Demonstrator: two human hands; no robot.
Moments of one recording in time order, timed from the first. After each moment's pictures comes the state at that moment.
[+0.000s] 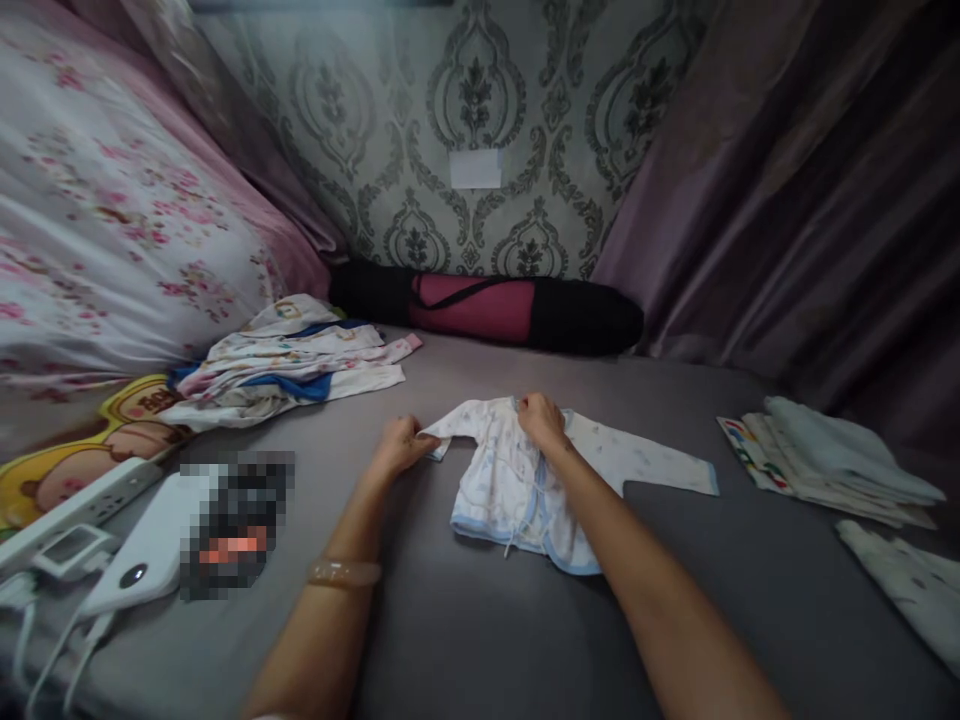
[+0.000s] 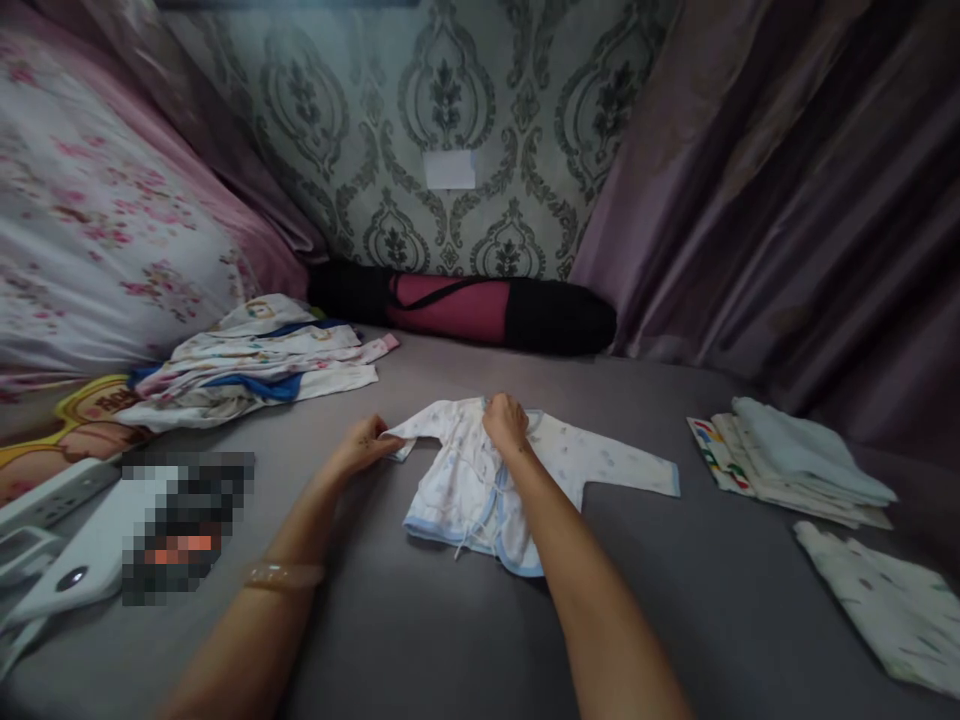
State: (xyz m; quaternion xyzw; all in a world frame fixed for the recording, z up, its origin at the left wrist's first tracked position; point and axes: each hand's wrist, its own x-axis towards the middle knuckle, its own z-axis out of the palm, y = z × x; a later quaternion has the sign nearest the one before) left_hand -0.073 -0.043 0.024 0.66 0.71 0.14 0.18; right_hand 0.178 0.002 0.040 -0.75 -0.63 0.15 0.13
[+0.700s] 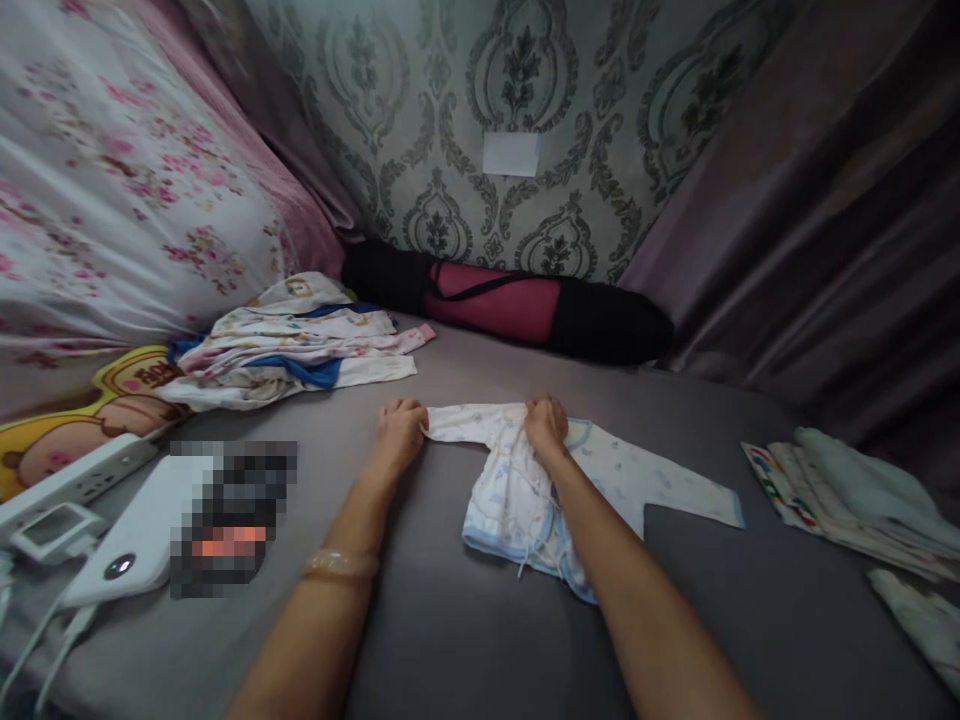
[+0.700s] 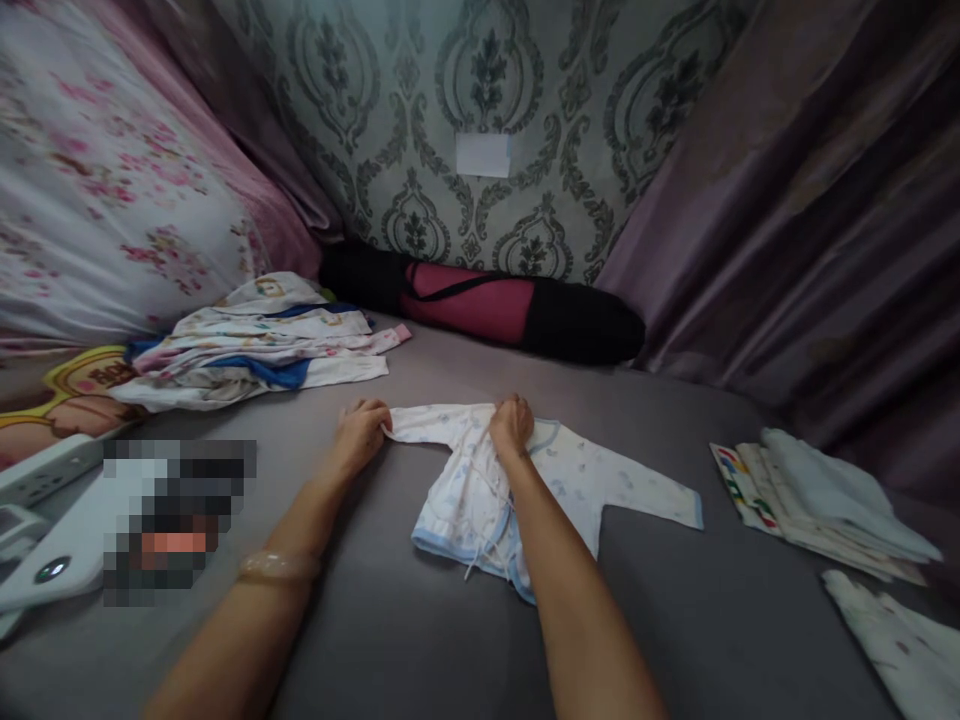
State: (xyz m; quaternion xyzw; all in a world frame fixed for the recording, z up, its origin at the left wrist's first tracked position) left_hand -0.090 -0.042 0.024 0.72 0.67 0.16 0.04; right_hand 0.157 0.026 0.007 -0.78 -0.61 0.06 0.16
